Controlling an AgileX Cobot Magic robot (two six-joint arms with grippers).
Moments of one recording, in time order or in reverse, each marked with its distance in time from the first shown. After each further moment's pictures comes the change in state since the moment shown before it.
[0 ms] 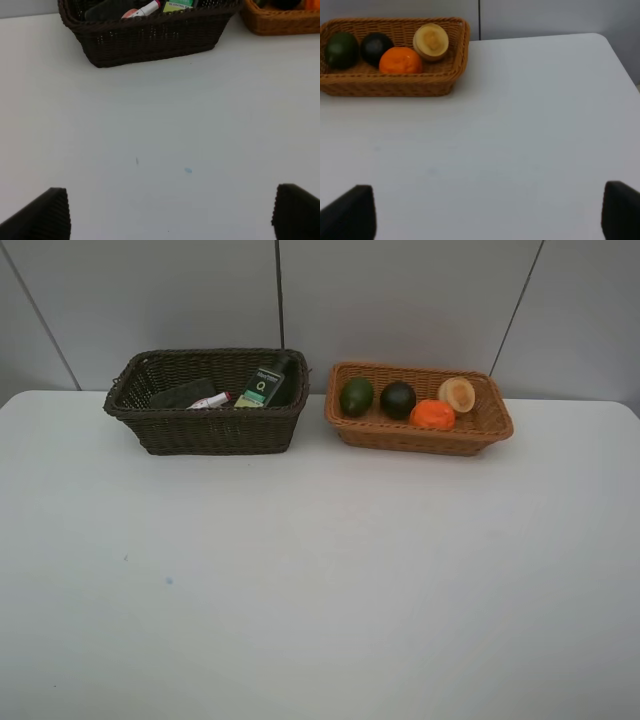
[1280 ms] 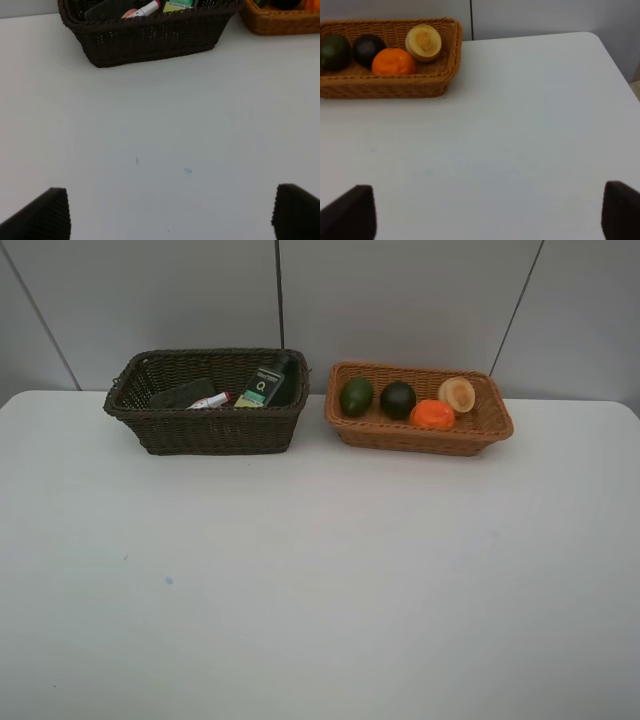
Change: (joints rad) left arm 0.000 0.000 0.000 0.000 0.000 0.000; right arm -0.006 0.000 0.000 0.000 0.000 0.000
